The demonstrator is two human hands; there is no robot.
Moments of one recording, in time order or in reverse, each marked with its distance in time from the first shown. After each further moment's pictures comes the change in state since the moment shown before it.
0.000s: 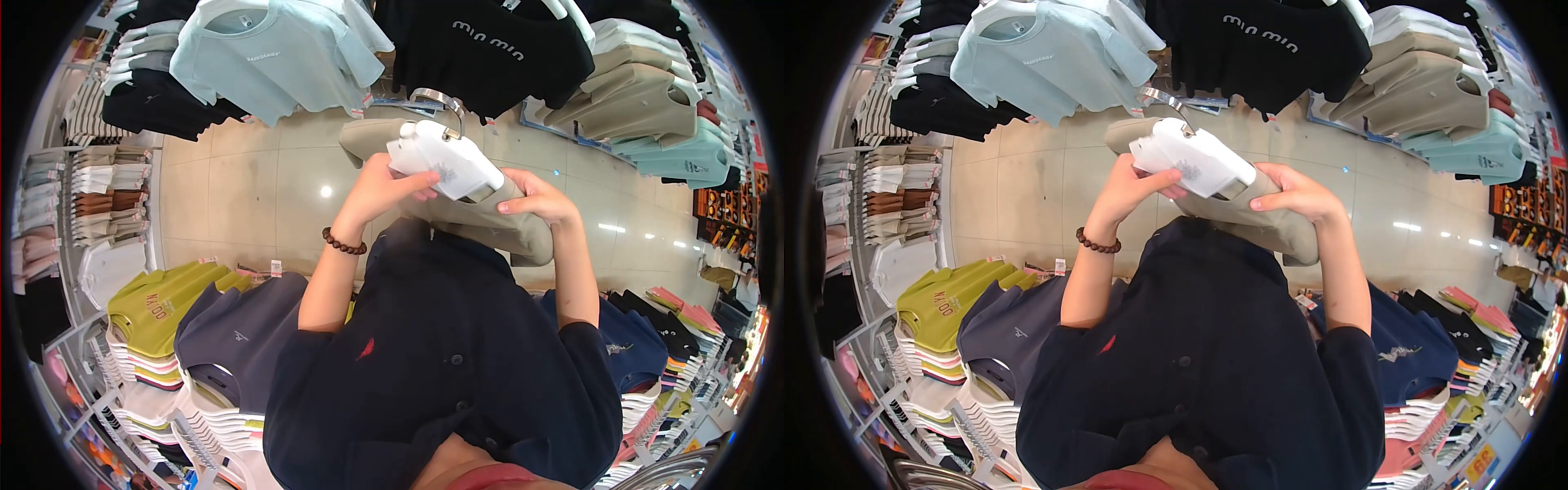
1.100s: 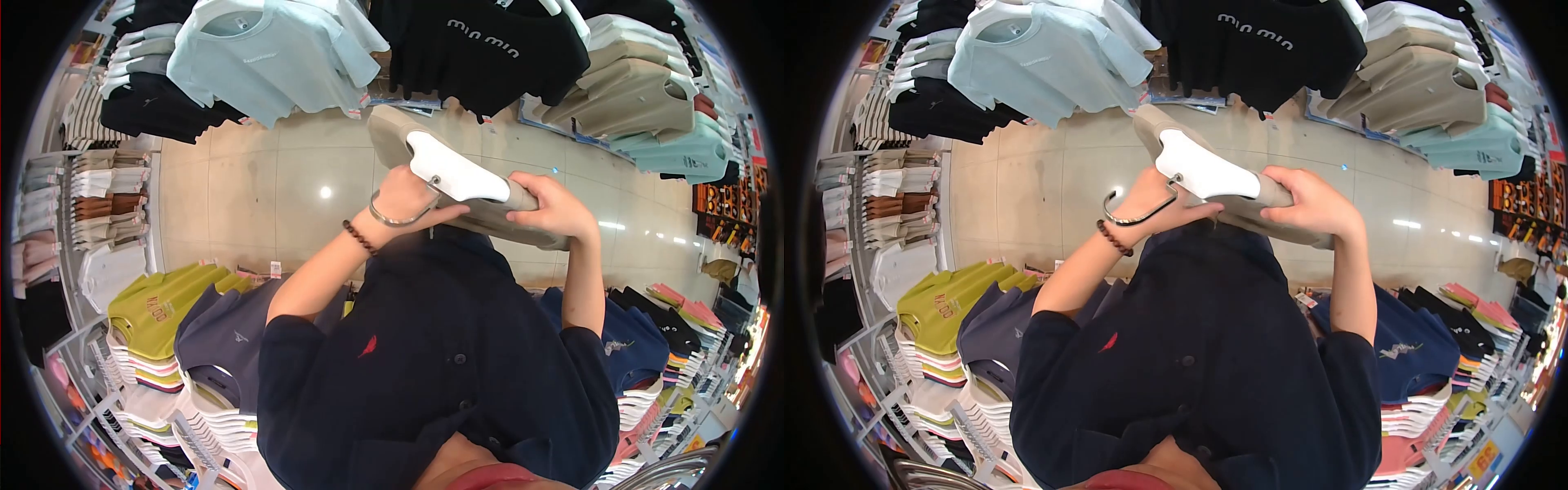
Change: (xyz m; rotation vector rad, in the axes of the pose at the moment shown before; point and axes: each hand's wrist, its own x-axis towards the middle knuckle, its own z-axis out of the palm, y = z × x) left_hand 0.008 -0.030 0.029 1.145 -0.040 0.593; right_hand -0.035 -0.033 0.018 -0.631 0.194 -0.014
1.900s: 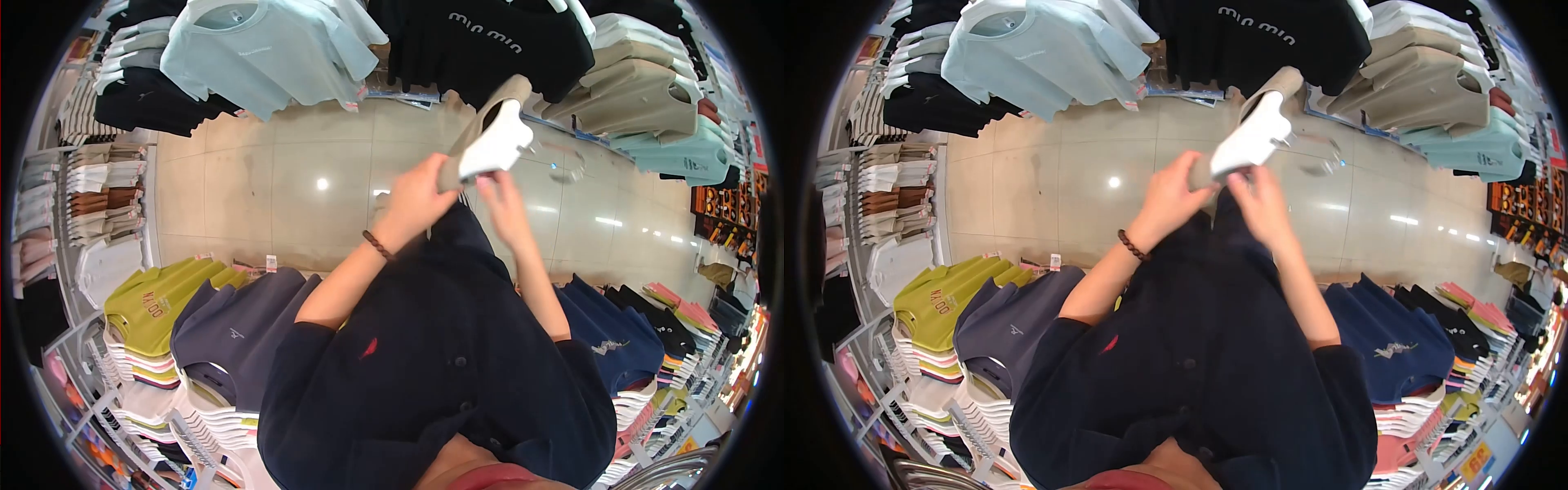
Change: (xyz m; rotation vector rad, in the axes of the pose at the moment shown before) left_hand 0.007 0.006 0.044 -0.370 0.194 -0.534; right_hand 0.041 0.066 0.093 0.100 0.589 0.015
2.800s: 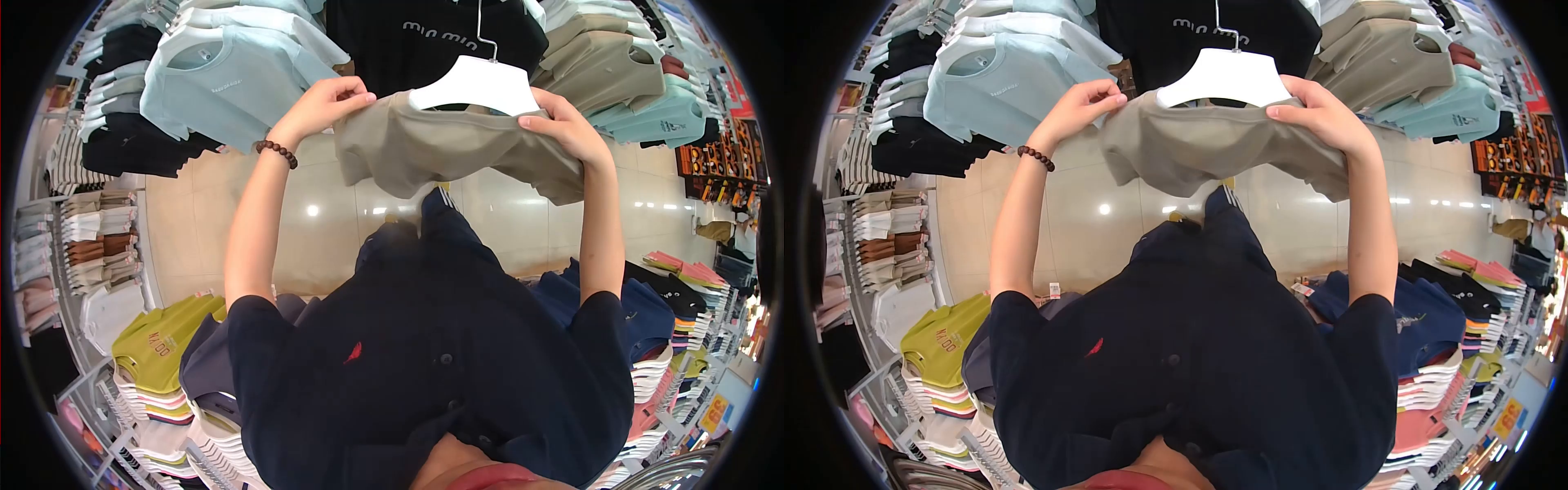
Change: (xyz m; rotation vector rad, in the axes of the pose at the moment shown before) left_hand 0.148 0.002 -0.140 0.054 -0.604 -0.034; right_hand 0.064 -0.081 -0.160 0.106 -0.354 -0.112
